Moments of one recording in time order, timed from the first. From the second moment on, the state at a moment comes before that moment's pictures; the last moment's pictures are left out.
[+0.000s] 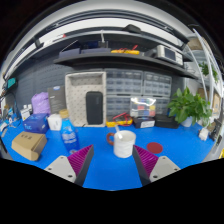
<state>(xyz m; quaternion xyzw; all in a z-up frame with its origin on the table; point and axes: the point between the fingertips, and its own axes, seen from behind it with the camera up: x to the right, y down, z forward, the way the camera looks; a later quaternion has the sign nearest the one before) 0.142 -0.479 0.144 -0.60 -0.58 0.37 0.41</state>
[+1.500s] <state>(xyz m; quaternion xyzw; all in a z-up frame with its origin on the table) 0.021 -0.651 0.092 -0.62 -0.51 0.51 0.31</state>
